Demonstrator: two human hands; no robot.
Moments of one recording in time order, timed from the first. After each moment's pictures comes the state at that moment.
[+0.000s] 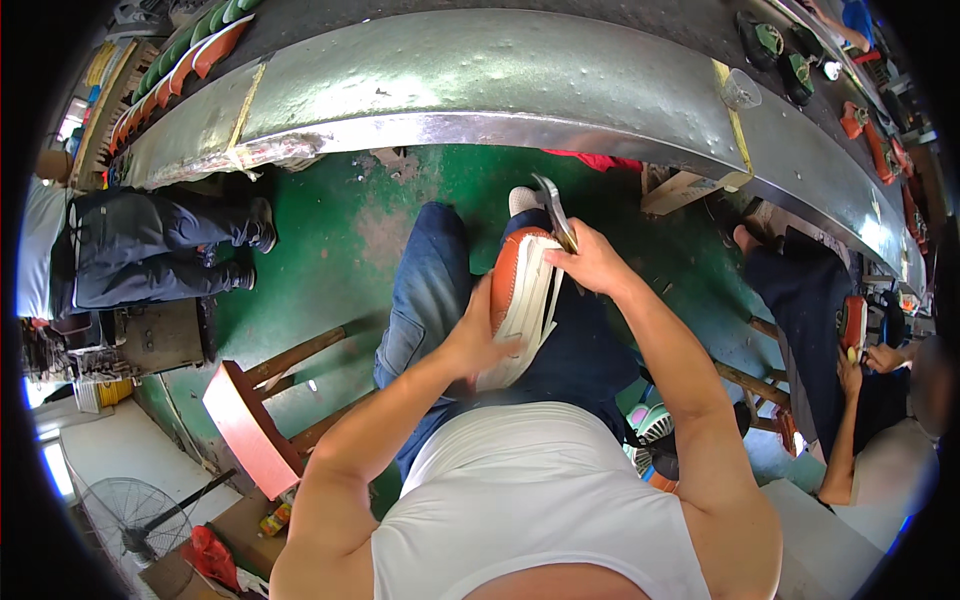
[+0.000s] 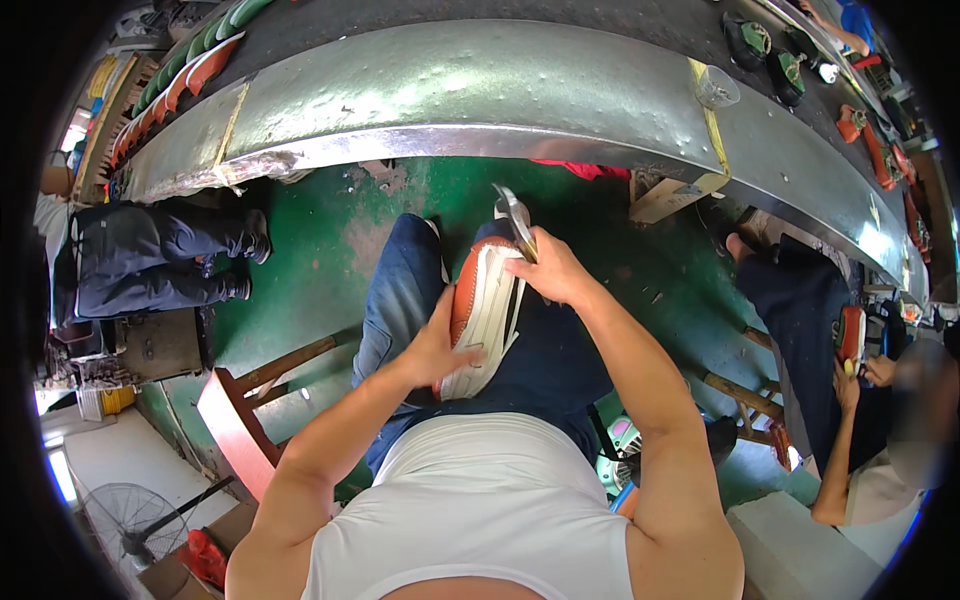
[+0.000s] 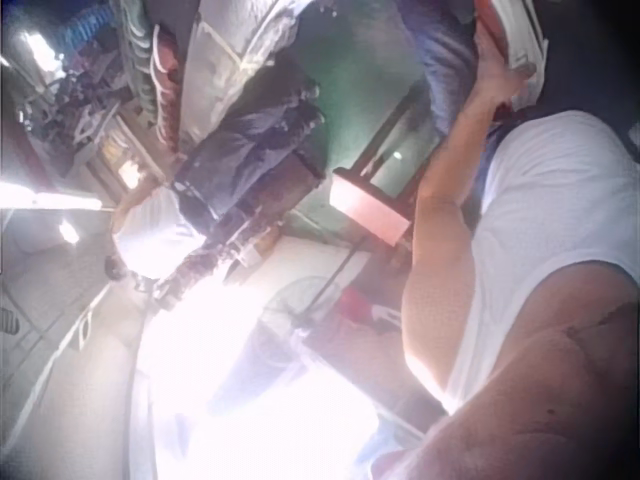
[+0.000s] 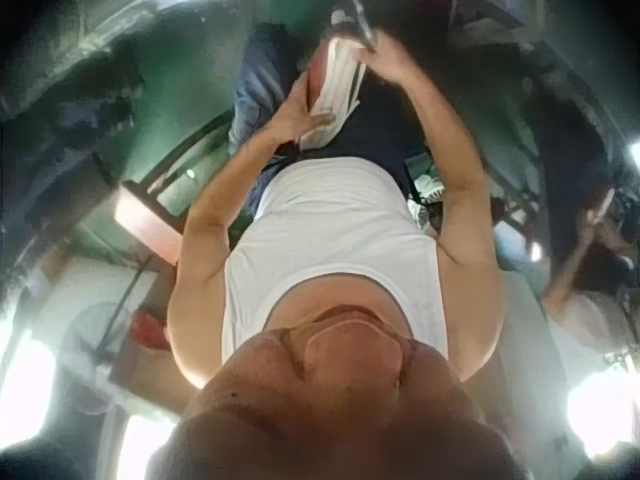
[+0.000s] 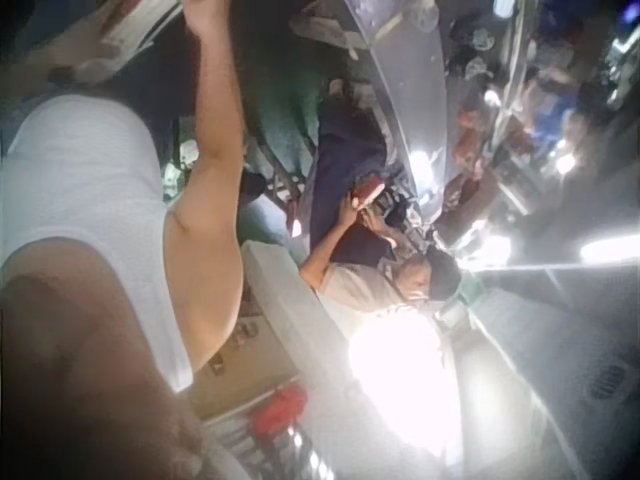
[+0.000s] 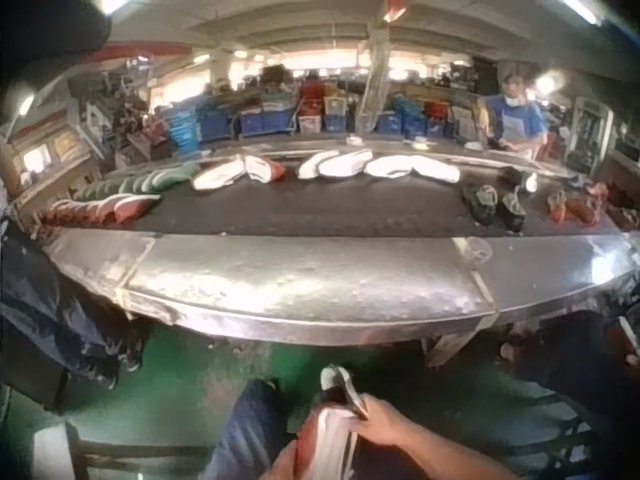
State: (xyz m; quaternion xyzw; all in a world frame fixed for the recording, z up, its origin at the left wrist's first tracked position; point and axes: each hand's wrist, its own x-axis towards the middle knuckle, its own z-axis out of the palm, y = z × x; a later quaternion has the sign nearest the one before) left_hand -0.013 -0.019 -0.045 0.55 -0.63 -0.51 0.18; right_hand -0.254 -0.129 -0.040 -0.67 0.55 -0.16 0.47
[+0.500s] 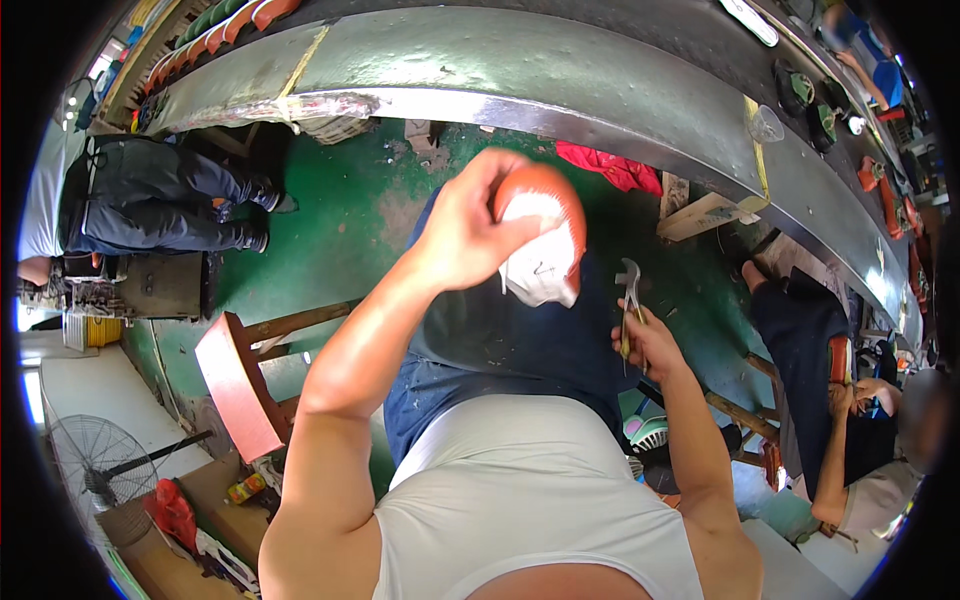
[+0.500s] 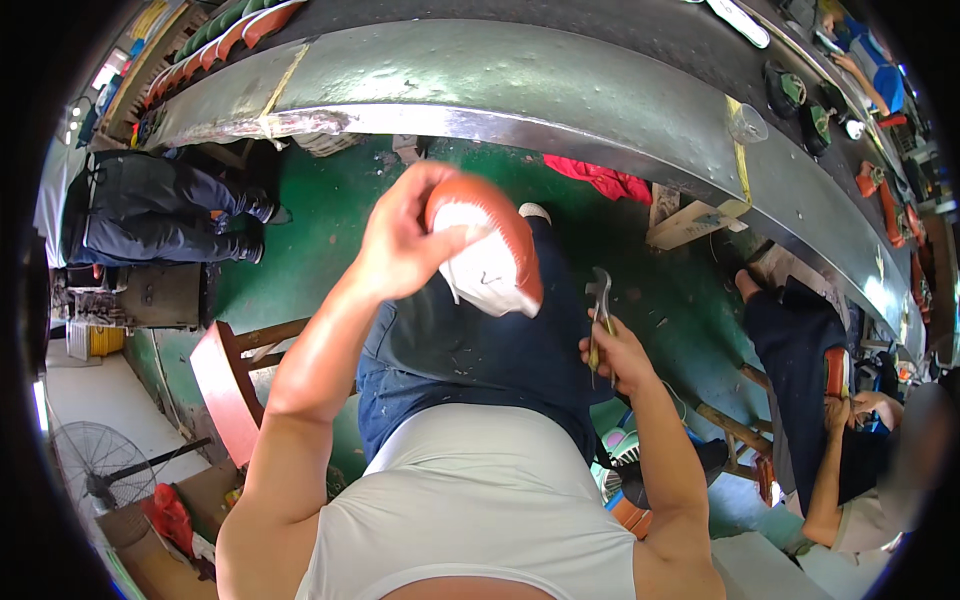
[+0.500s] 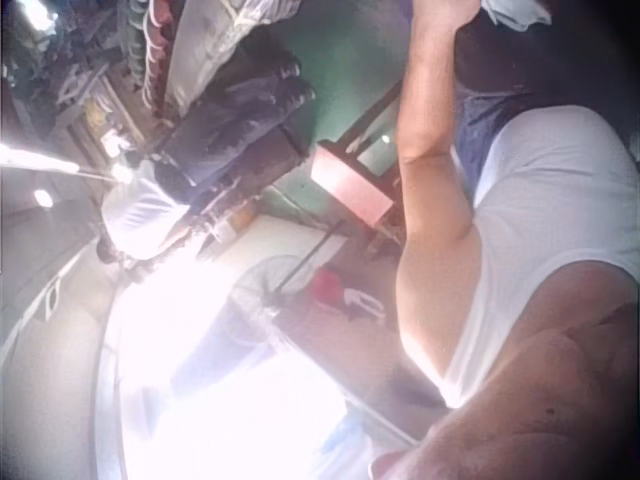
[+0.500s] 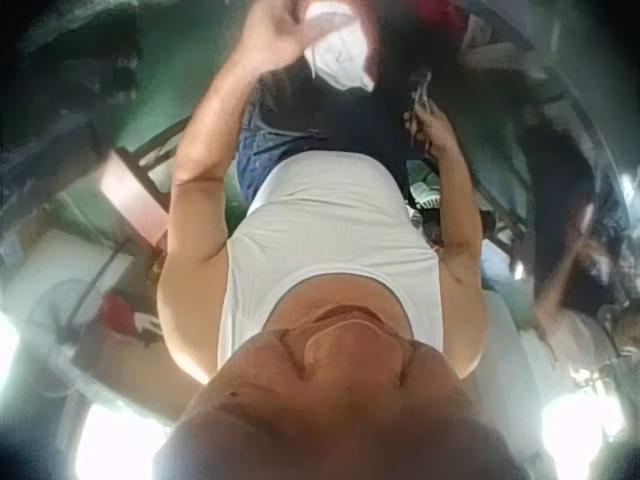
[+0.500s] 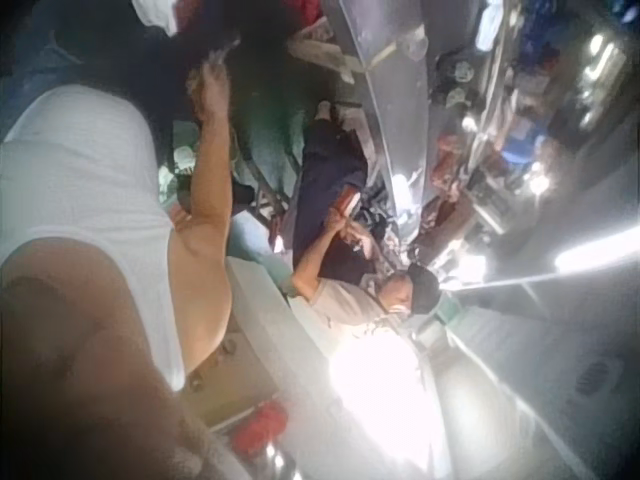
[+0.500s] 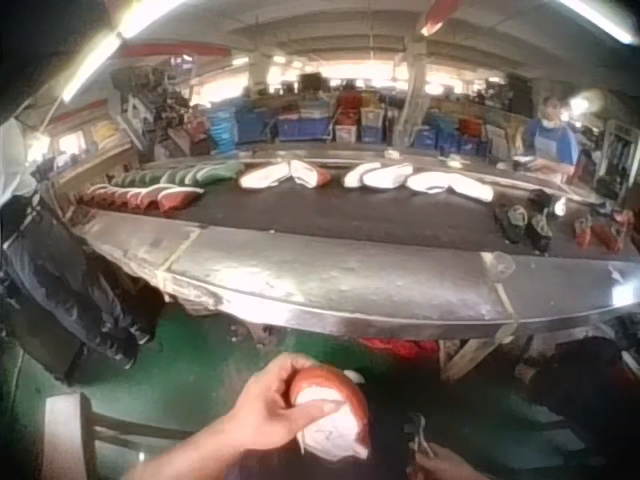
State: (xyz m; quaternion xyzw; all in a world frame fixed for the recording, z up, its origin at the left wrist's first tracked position) left_hand 0.010 -0.086 0.094 0.45 -0.63 -0.44 0.46; right_hand -0.325 -0.005 -0.038 -0.25 0.58 -0.23 0.74
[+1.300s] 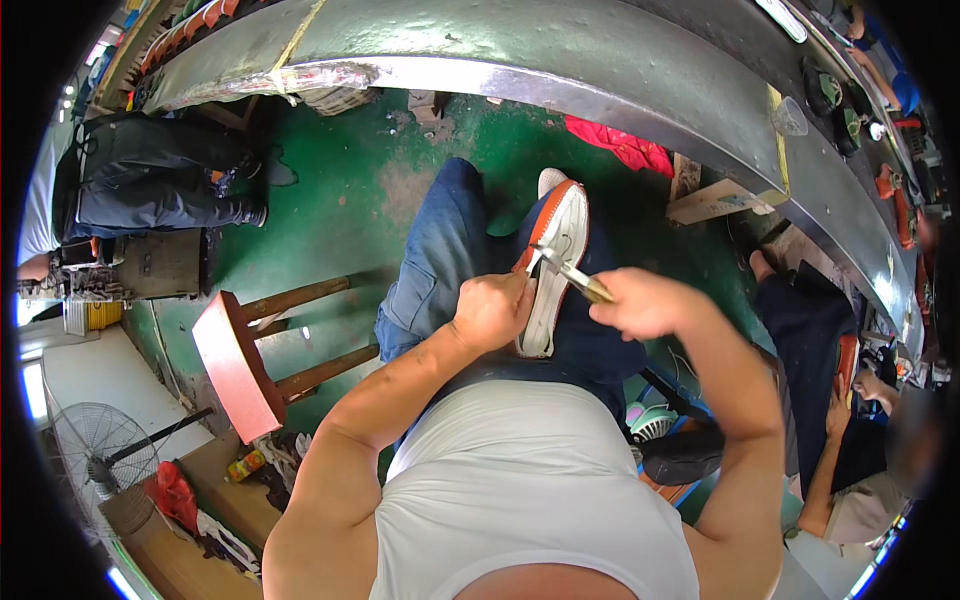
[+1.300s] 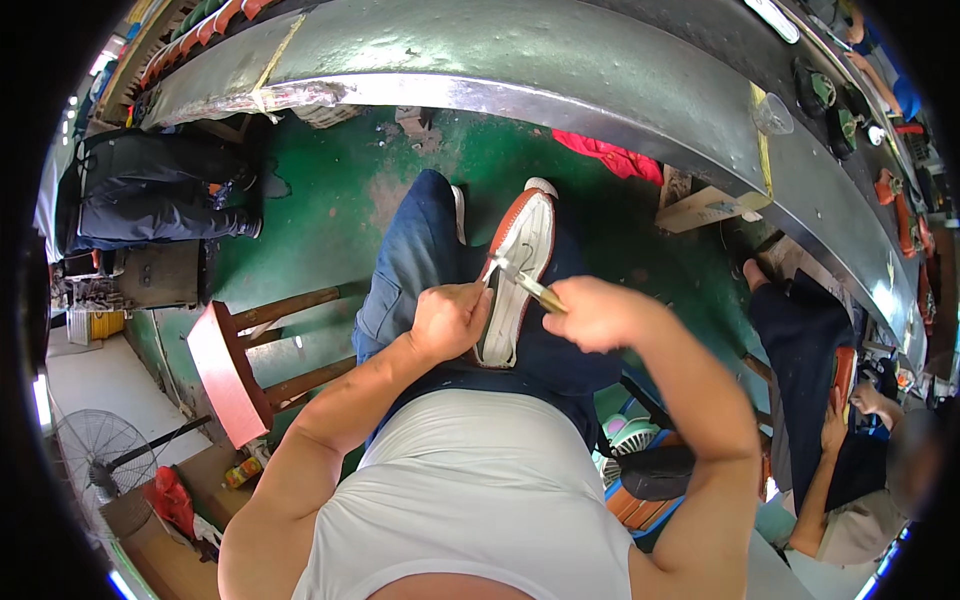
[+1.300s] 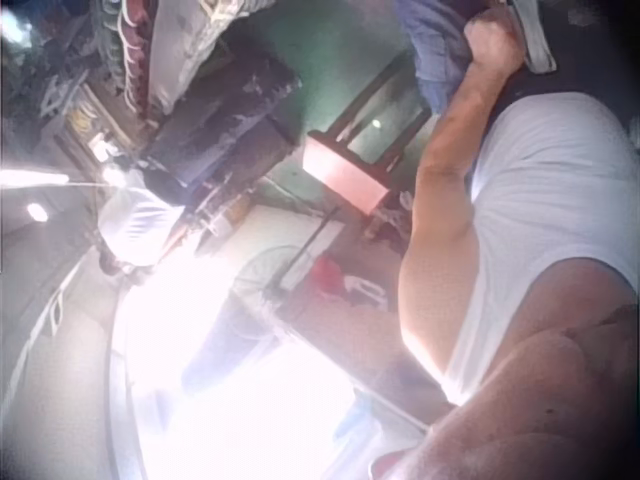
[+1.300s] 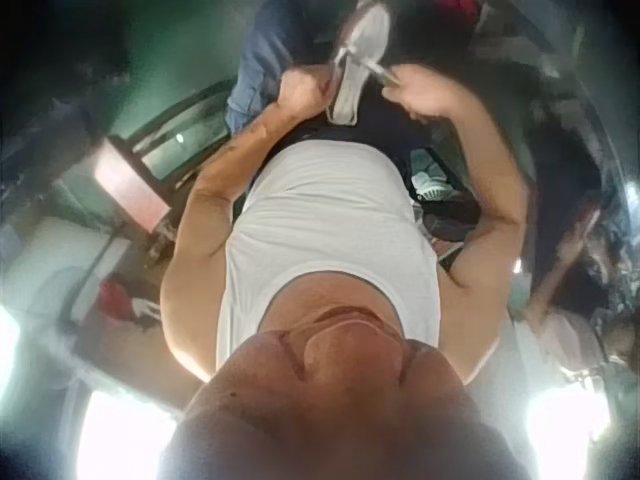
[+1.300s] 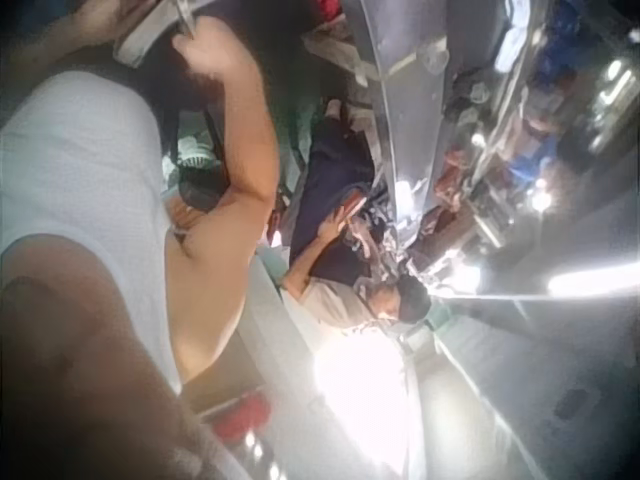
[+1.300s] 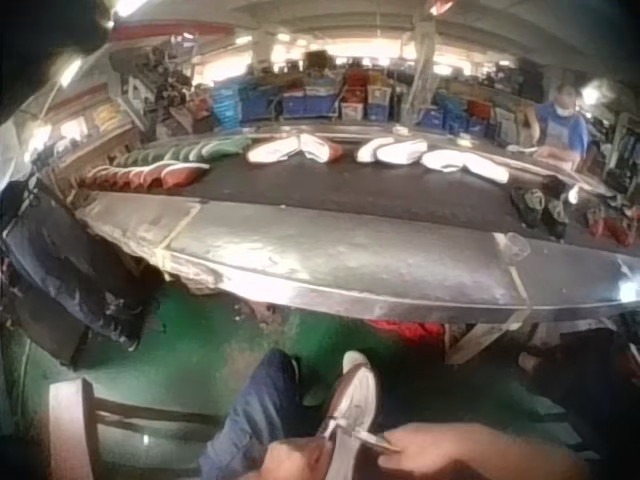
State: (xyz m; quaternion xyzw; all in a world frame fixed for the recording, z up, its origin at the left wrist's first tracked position) left_hand -0.017 0.004 -0.026 0.58 -0.74 -0.23 0.26; right_hand -0.244 -0.084 0.066 -0.68 0.45 0.22 0.54
